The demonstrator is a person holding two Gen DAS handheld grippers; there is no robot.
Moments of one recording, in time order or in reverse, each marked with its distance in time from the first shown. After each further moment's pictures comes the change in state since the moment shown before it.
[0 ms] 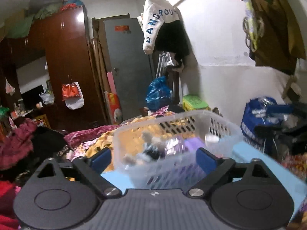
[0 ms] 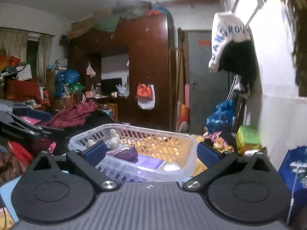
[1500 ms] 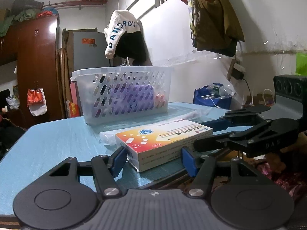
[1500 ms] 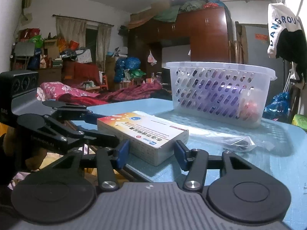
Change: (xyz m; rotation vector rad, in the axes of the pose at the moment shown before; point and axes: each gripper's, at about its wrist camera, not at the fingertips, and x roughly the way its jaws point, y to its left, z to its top) left arm -0.039 -0.034 -0.221 -0.004 -0.173 -0.275; right arm -0.024 0.072 -0.169 -0.099 0.024 0.377
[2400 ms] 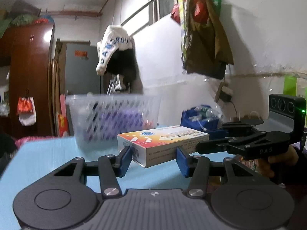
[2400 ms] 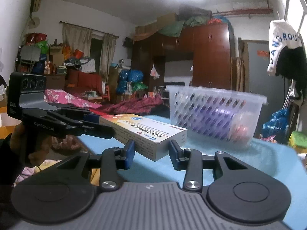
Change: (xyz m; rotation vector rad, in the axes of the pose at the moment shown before) left arm -0.022 0.006 0.036 -0.017 -0.119 -0.086; right arm -0.039 -0.004 0.024 -0.047 -0.094 0.001
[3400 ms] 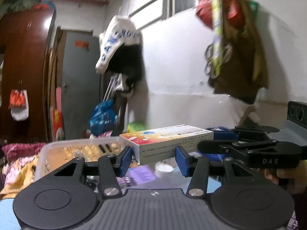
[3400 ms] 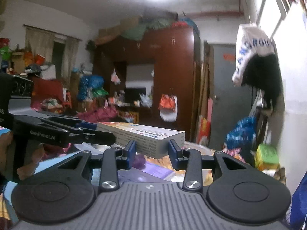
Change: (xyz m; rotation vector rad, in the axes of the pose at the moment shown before) left arm 0.189 0.072 0.122 -0.102 0.080 -0.009; right arm 0.088 -0.123 0.096 0.052 0.024 -0.224
